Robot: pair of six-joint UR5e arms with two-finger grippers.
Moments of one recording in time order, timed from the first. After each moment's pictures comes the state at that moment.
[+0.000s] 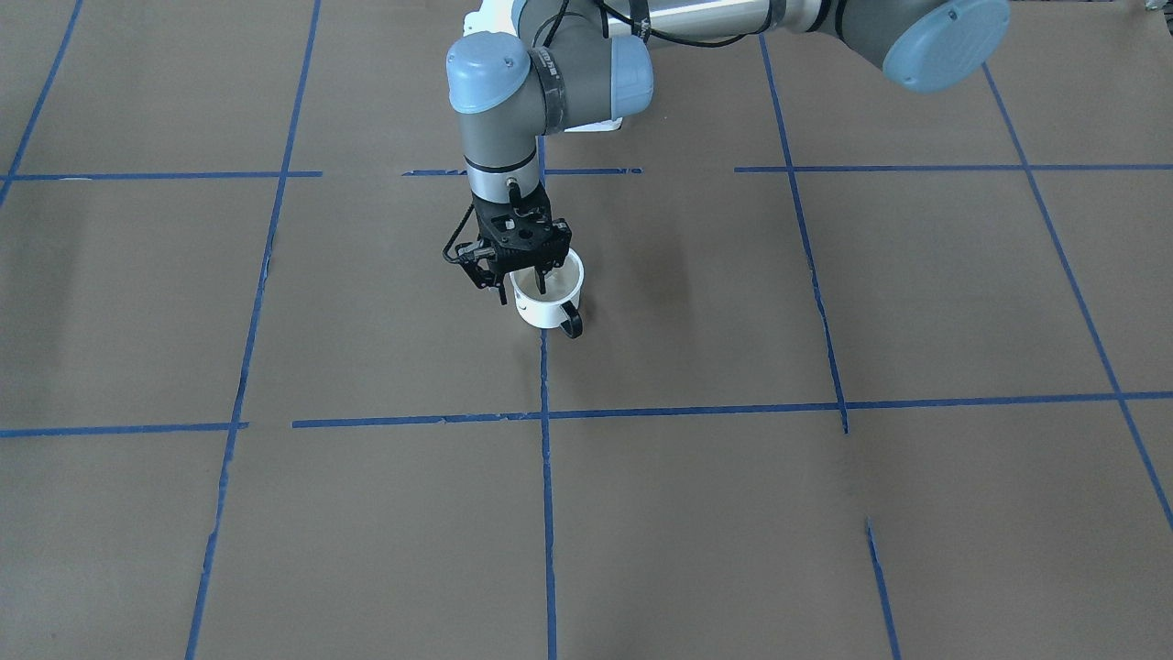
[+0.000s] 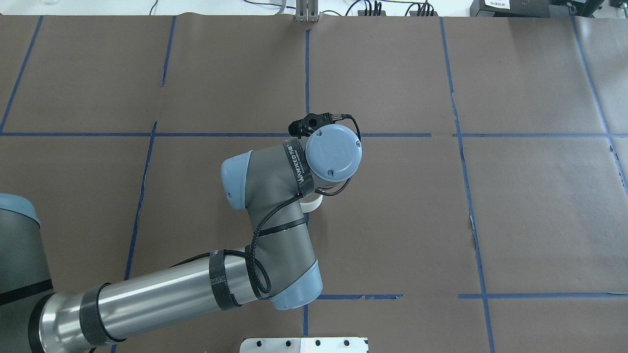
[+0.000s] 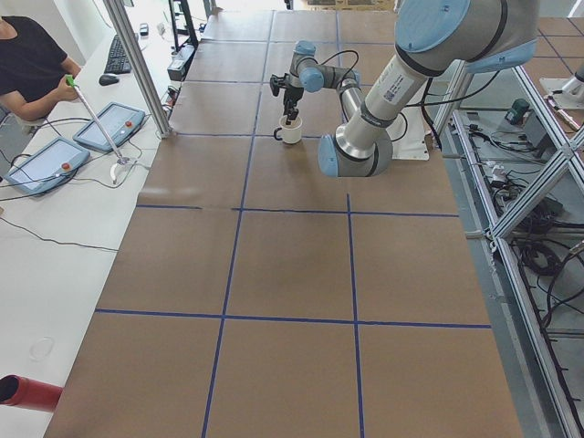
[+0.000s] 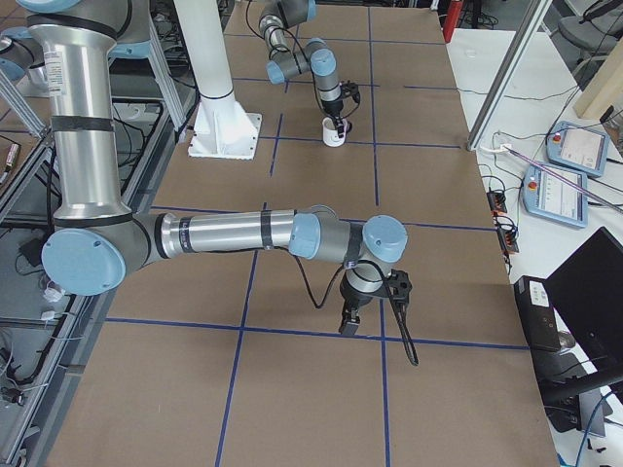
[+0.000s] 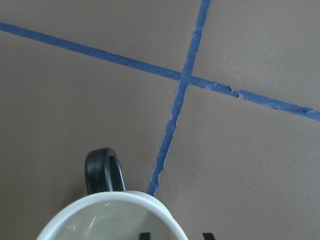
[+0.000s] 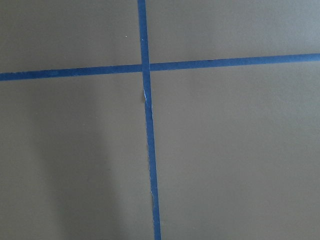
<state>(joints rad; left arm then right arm) -0.42 -2.55 -1.41 -1.55 -1.60 -1.56 1.53 -1.53 1.64 -1.83 2.27 0.01</state>
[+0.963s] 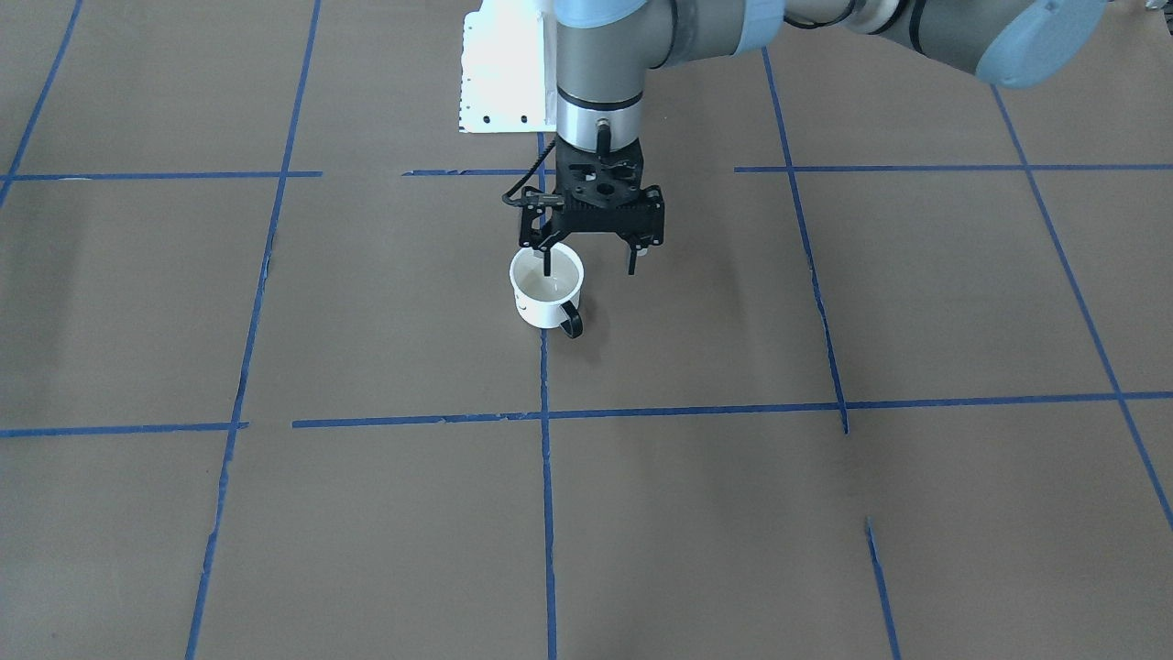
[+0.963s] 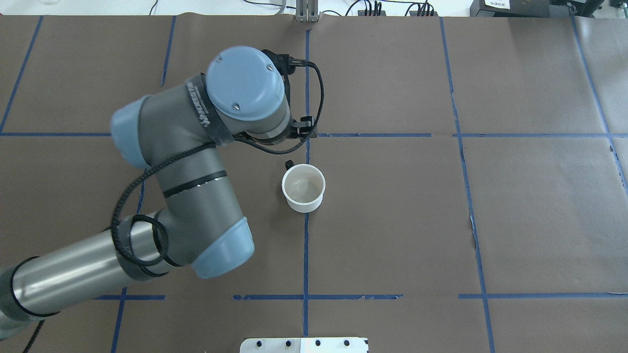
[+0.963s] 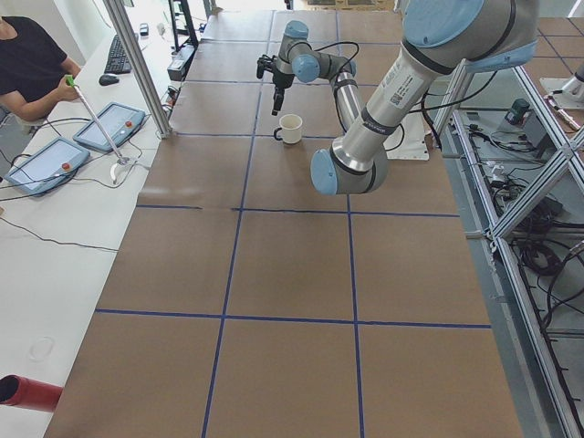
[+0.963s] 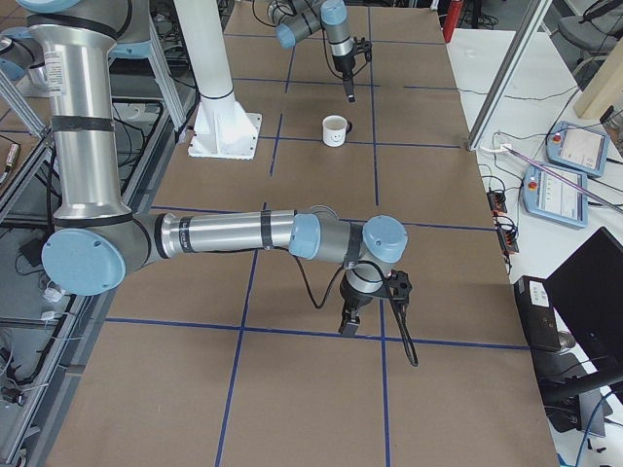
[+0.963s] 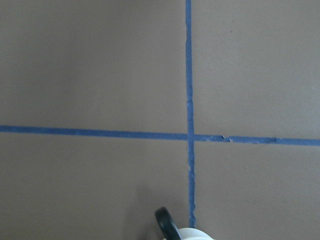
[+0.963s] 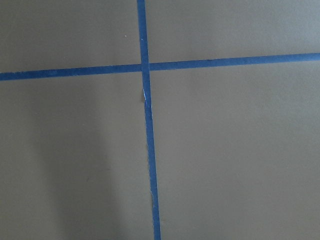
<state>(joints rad) -0.61 -2.39 -1.77 -1.41 -1.74 -1.13 1.53 -1.53 1.64 -1.83 2.27 0.01</state>
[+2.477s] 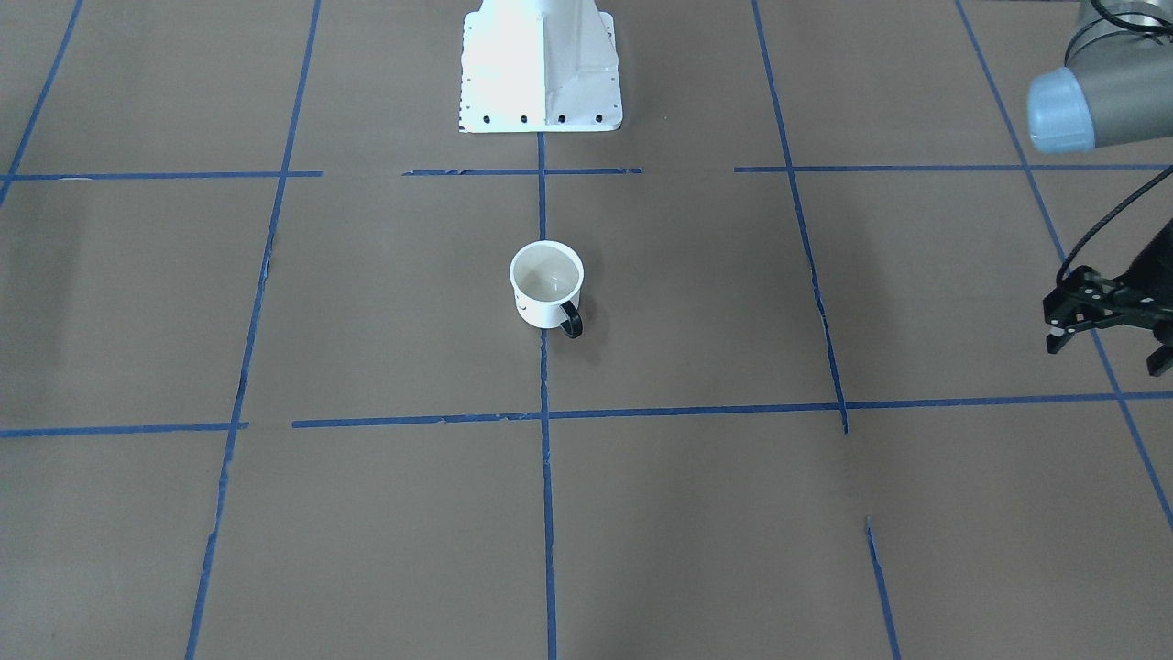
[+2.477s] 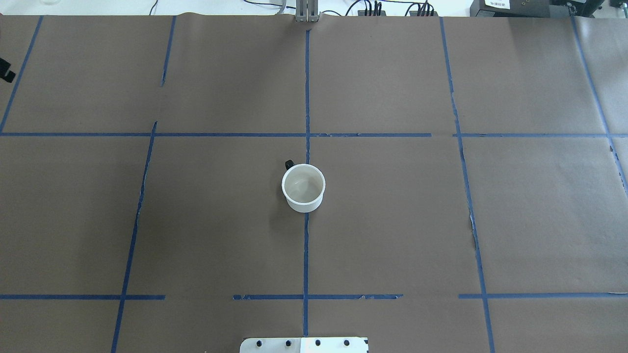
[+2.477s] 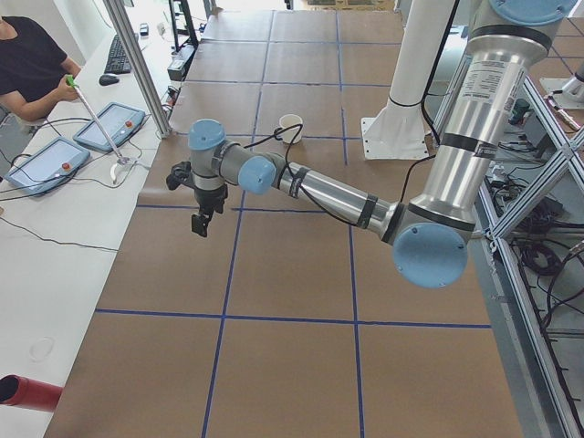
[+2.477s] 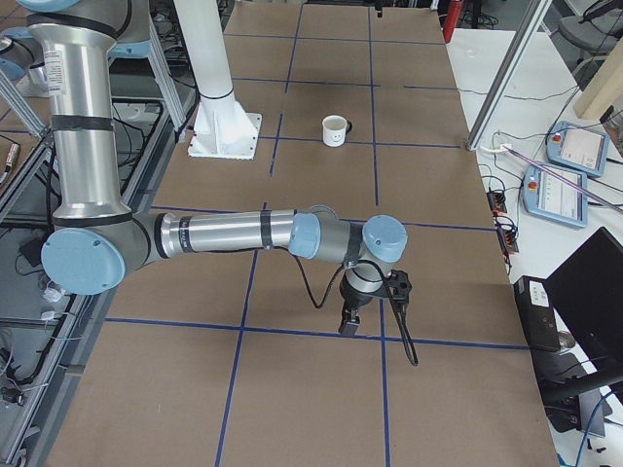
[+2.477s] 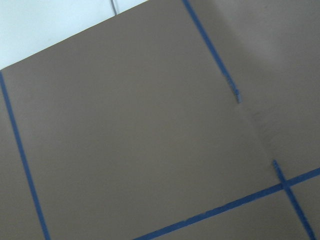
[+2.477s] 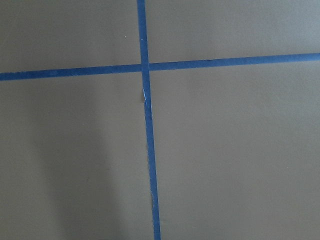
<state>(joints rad) -1.35 -1.81 -1.63 -1.64 -2.24 -0.15 1.53 -1.53 1.64 -1.83 2.27 0.01</state>
